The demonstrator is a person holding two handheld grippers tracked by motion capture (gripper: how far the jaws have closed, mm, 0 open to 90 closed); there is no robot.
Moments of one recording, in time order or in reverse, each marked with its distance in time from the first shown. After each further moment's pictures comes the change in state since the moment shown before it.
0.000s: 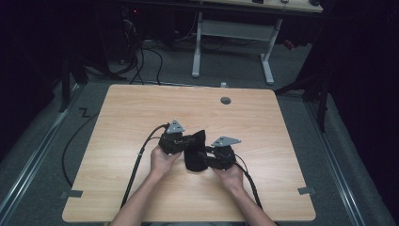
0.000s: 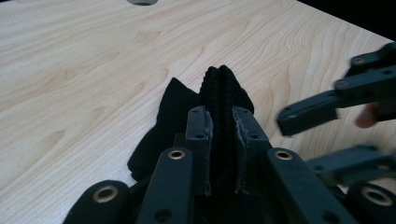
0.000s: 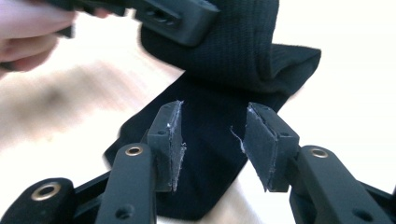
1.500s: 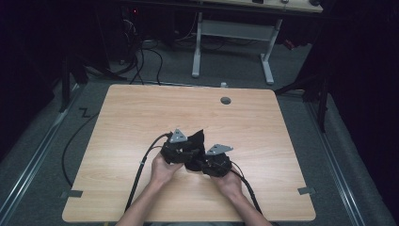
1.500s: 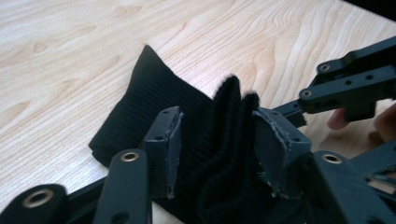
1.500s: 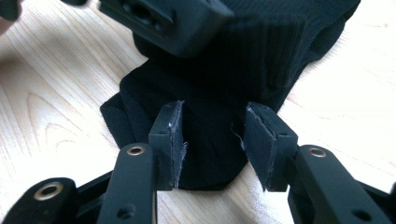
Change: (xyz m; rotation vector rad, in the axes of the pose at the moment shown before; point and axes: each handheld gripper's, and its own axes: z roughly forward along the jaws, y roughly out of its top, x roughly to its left) left arm -0.021 -0.016 -0.001 0.027 -0.005 0.003; right arm 0.014 -0.018 0.016 0.080 -0.031 -0.081
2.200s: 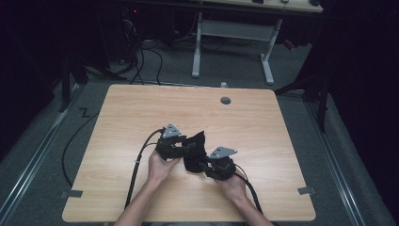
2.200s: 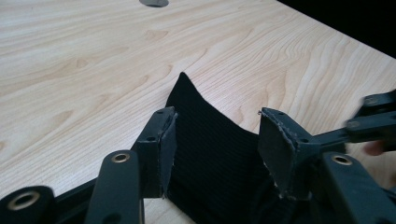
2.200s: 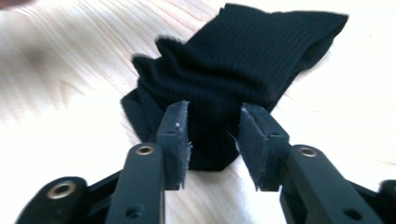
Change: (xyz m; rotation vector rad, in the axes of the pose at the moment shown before) left arm 0.009 0.008 -0.015 -0.057 0.053 -0.074; right arm 0.006 -0.003 -0.024 -0.014 0.006 -0.033
